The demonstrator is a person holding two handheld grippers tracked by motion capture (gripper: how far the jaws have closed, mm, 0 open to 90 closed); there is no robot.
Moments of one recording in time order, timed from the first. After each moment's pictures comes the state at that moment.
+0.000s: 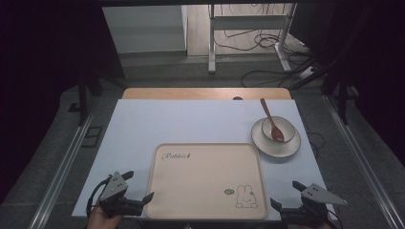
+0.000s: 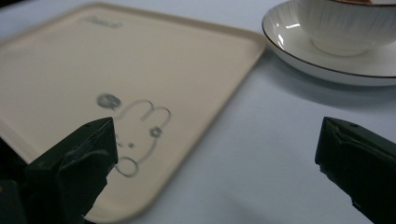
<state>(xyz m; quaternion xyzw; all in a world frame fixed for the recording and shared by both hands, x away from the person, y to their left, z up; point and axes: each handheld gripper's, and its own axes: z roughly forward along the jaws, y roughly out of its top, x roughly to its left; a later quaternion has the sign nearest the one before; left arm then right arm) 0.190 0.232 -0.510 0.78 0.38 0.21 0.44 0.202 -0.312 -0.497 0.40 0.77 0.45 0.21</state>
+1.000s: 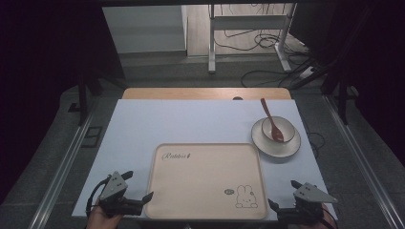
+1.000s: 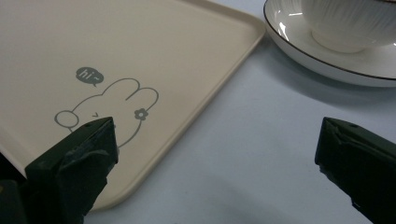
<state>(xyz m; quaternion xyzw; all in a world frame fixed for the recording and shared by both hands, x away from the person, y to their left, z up) 0.190 0.232 -0.511 0.78 0.39 0.21 0.44 0.206 -0.304 -0.500 0.38 0.80 0.40 0.23</state>
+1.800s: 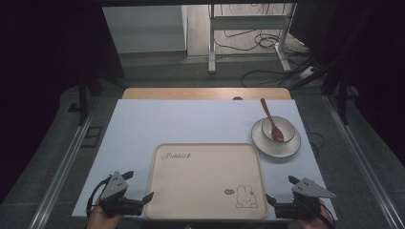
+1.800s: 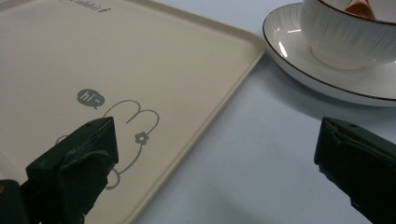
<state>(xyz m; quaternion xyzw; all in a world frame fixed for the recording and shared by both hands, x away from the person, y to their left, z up) 0.191 0.232 -0.511 0.78 0.39 0.20 0.44 0.216 -0.297 -0.495 0.38 0.79 0.42 0.23</state>
